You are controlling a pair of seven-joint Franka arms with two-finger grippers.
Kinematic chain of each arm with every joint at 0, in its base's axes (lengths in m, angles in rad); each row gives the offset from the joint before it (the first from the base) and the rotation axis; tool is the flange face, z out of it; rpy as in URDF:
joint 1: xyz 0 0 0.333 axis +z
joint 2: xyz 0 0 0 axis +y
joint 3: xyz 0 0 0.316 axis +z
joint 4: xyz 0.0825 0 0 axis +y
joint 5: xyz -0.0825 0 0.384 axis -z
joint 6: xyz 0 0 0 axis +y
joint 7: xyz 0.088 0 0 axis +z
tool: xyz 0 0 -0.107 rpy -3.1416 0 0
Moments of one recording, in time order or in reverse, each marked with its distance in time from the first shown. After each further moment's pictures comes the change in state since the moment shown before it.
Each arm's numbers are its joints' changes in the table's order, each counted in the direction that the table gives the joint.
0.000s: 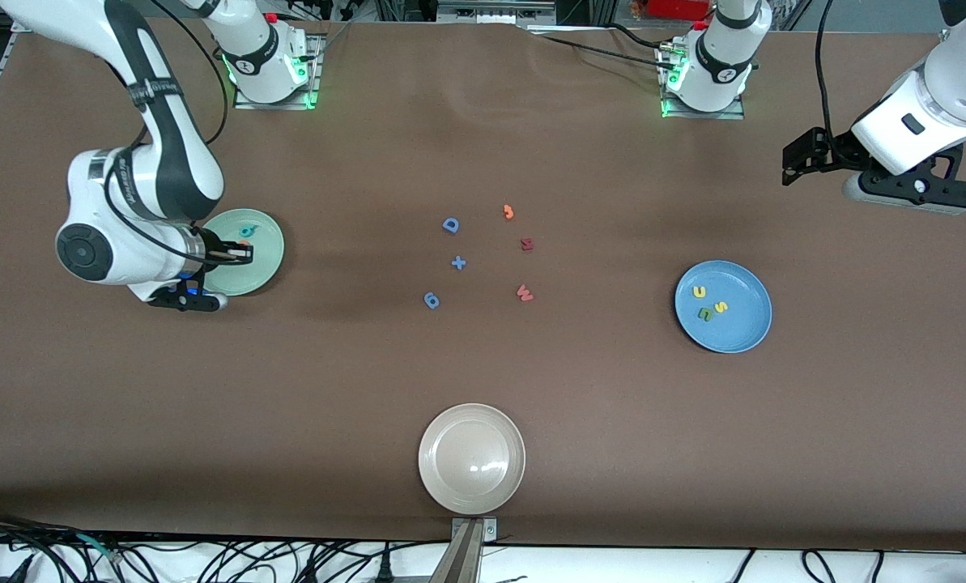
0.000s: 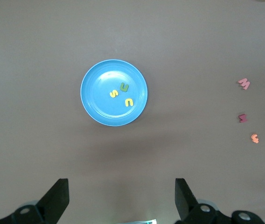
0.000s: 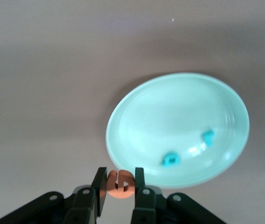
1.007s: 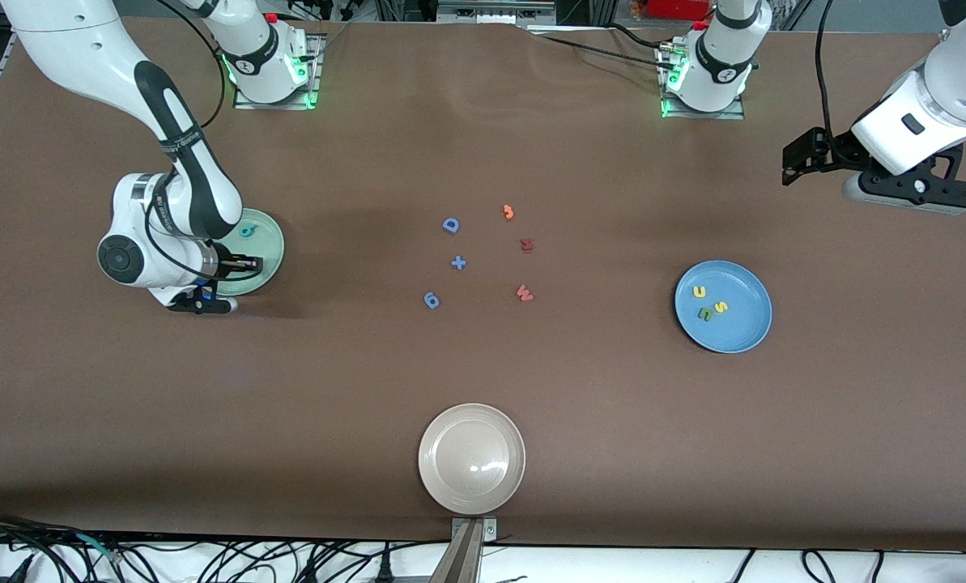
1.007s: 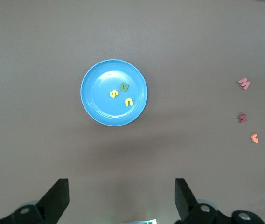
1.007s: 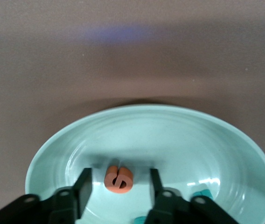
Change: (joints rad) left arm 0.000 0.000 0.000 0.000 0.000 0.000 0.000; right arm 0.002 0.102 -0.061 0.131 0.000 -0.258 0.108
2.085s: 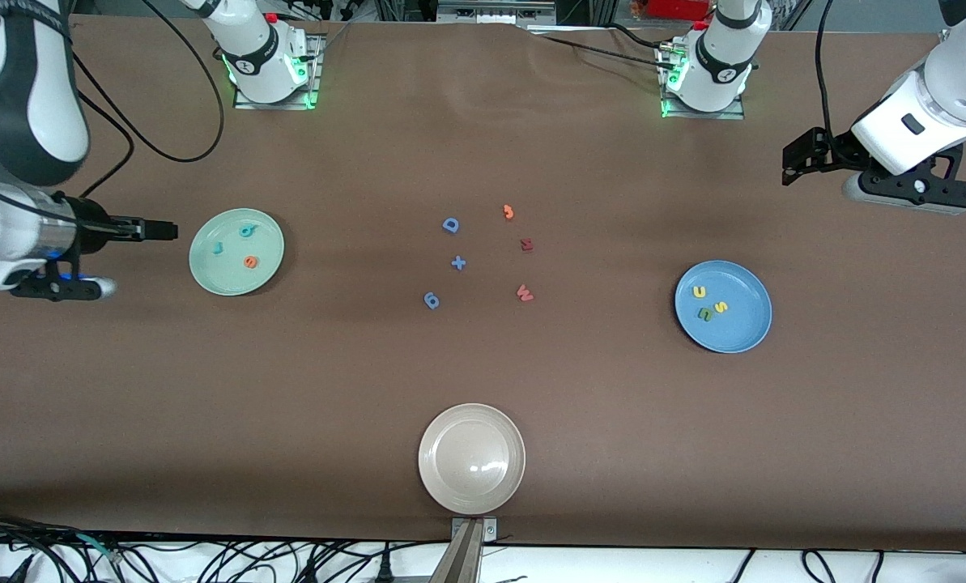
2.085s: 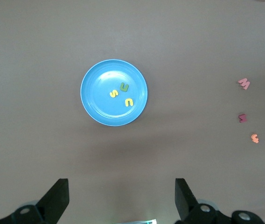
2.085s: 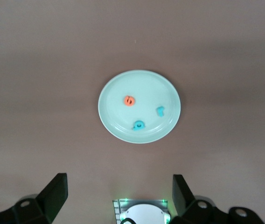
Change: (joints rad) left arm 0.000 0.000 0.000 0.000 0.000 0.000 0.000; right arm 0.000 -0.202 -0.046 -0.569 0.001 0.753 -0.002
